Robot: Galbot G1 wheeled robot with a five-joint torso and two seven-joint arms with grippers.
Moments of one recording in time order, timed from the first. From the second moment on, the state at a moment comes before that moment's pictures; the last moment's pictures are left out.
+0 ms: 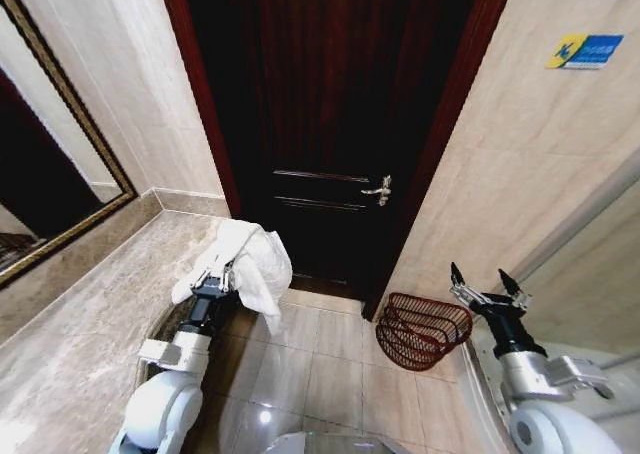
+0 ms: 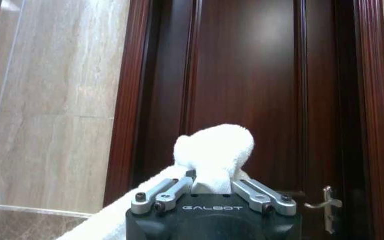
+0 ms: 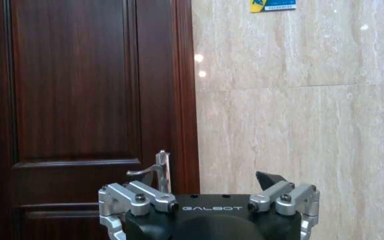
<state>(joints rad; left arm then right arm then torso) 1.69 -1.29 -0.65 -2.34 -0.36 -0.14 0.02 -1.69 1.49 0.93 2.42 0.36 -0.17 -0.11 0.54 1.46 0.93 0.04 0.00</state>
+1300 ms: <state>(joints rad) 1.70 -1.30 -0.65 -2.32 -0.35 -0.17 0.02 -1.70 1.50 0.92 2.45 0.37 -0.17 -0.09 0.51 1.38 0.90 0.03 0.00</state>
